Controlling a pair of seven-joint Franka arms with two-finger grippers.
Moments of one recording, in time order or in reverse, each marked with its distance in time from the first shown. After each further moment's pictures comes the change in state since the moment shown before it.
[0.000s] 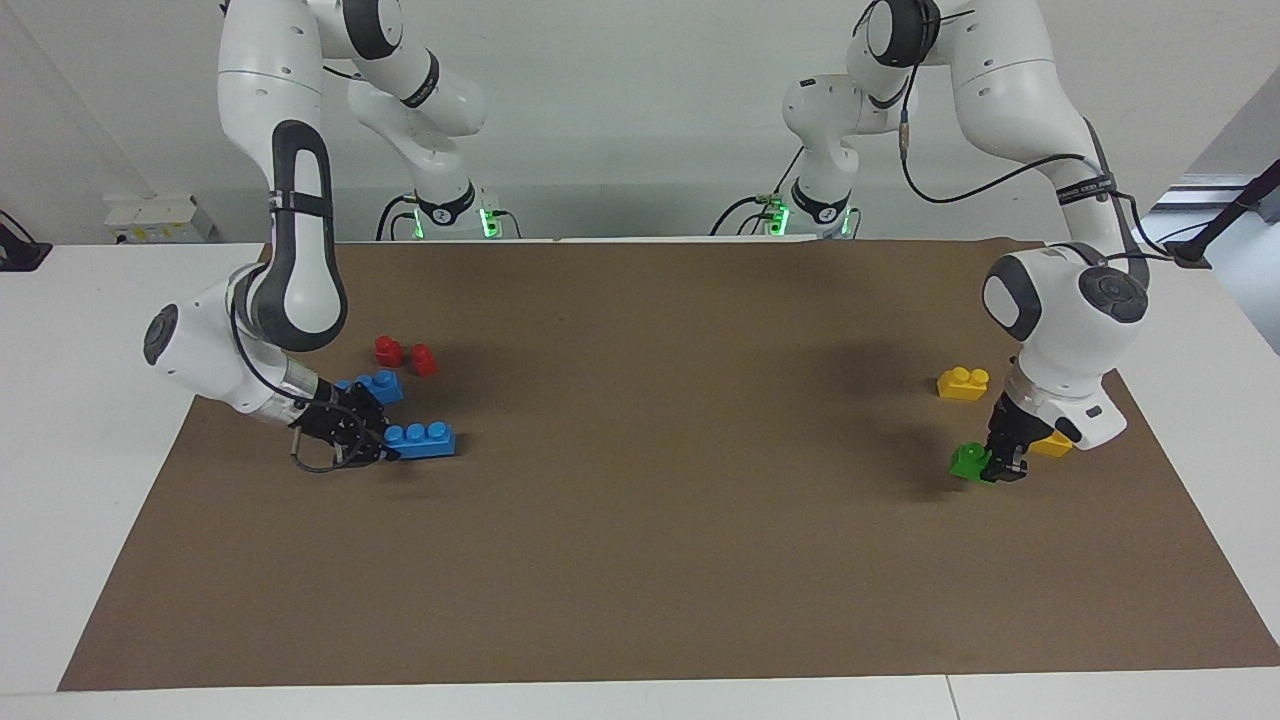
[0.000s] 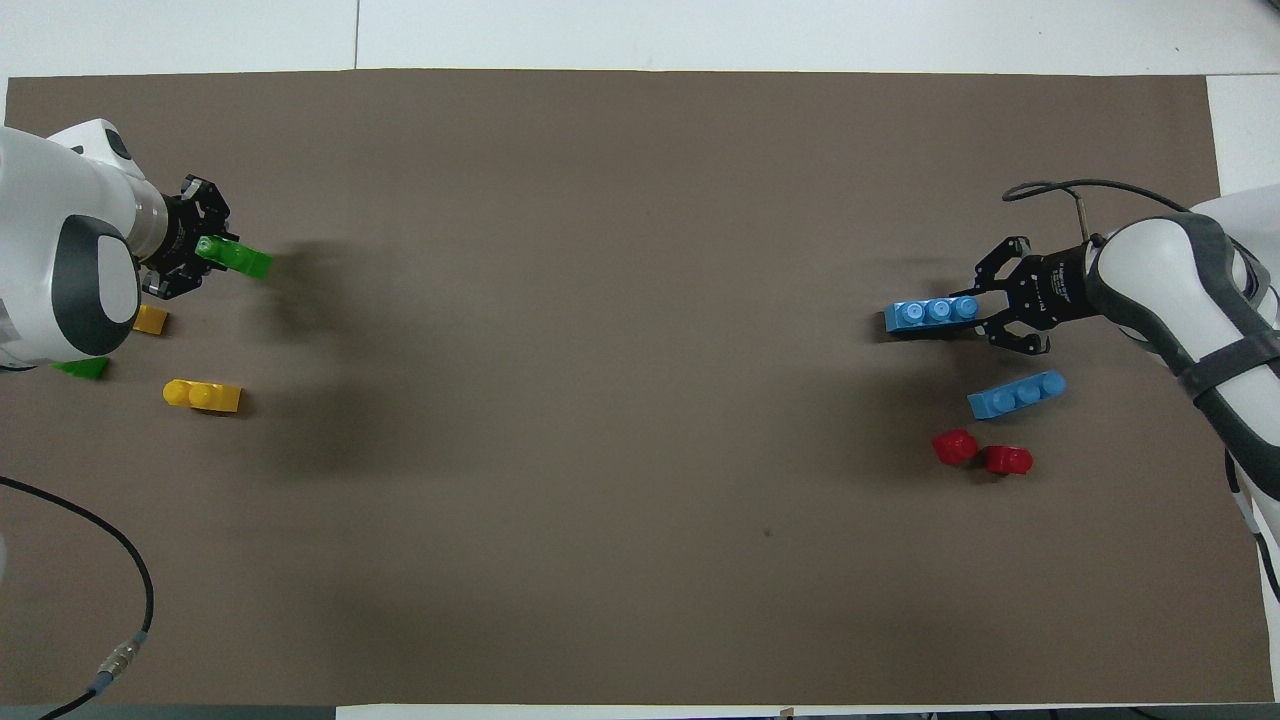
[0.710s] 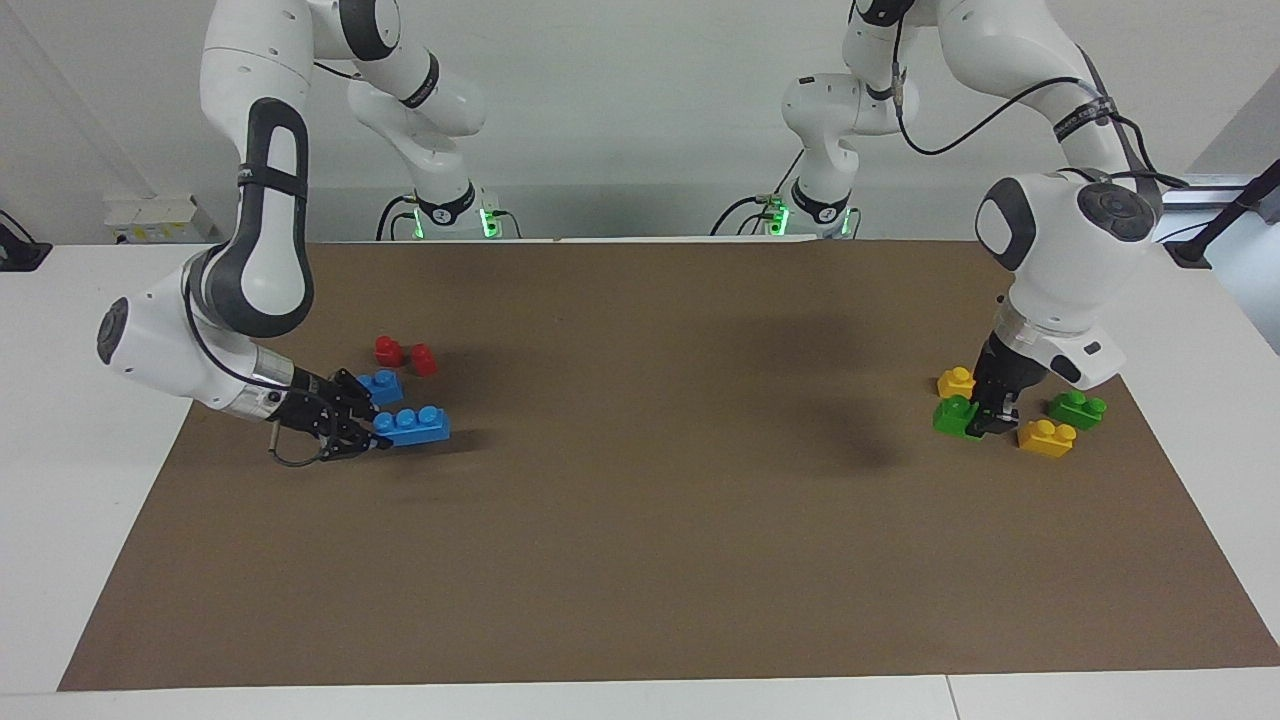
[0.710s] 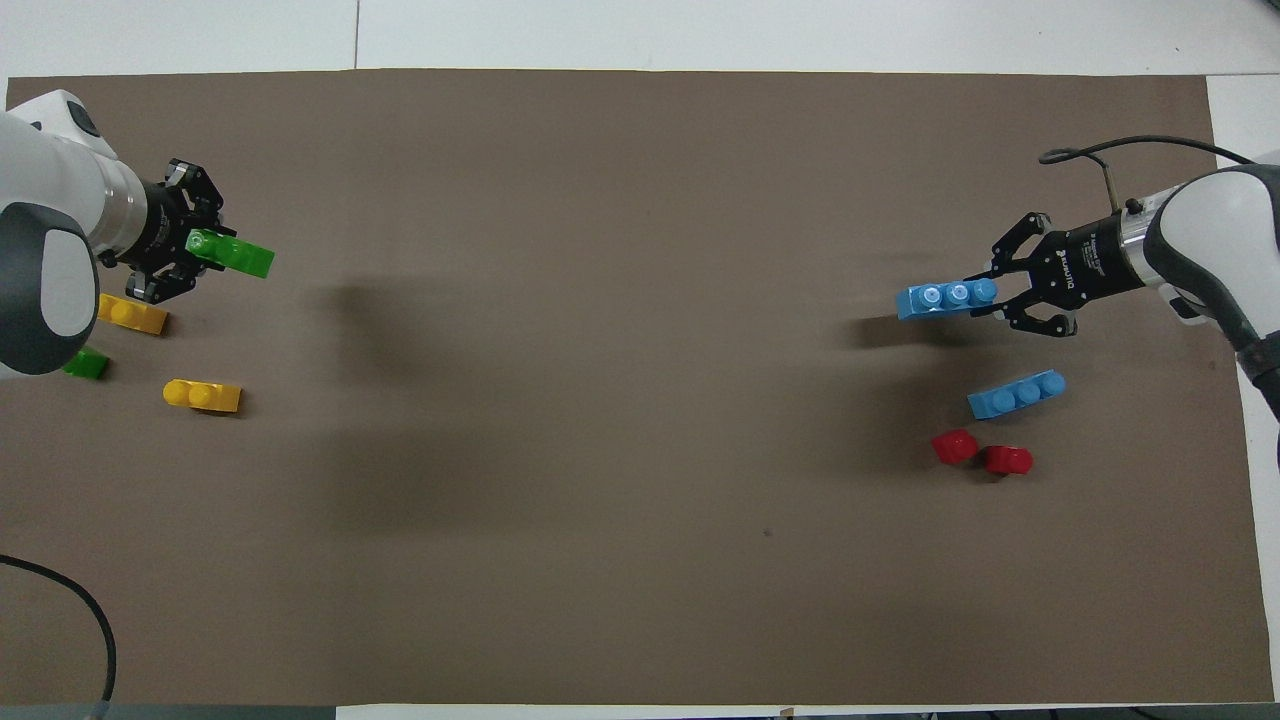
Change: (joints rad) left arm -0.062 -0.167 0.001 0.000 0.000 -0.177 -0.097; right arm -0.010 0.002 -0.012 0.127 0.001 -0.193 0.051
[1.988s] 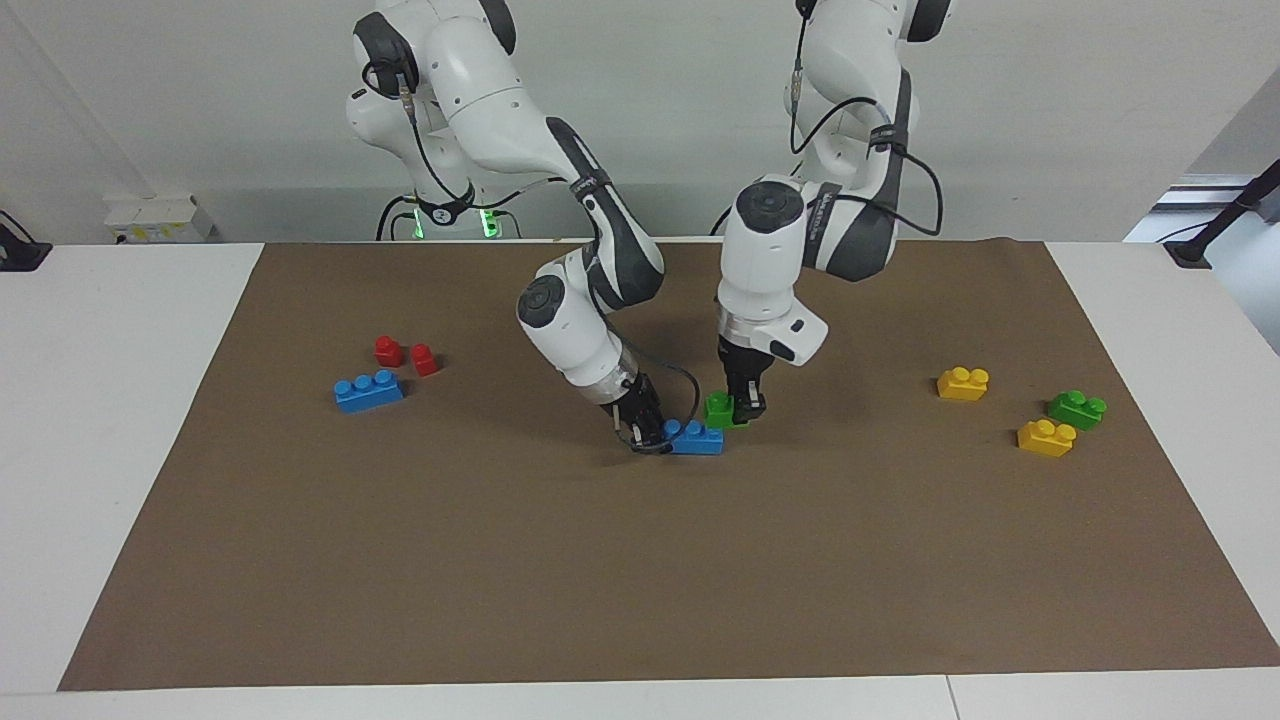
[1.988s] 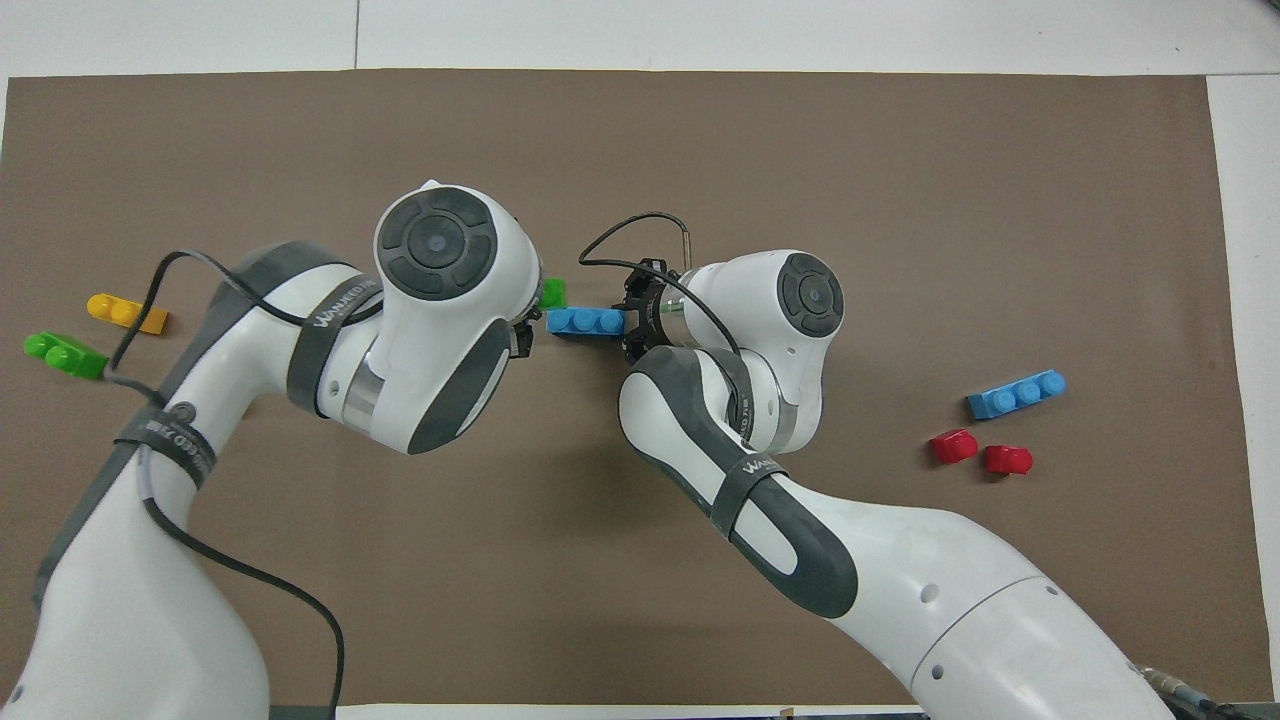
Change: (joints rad) left arm -0.497 0.021 -0.004 0.009 0.069 0.001 -0.956; right arm 0.693 0.152 0.031 0.000 0.104 0.659 0.587
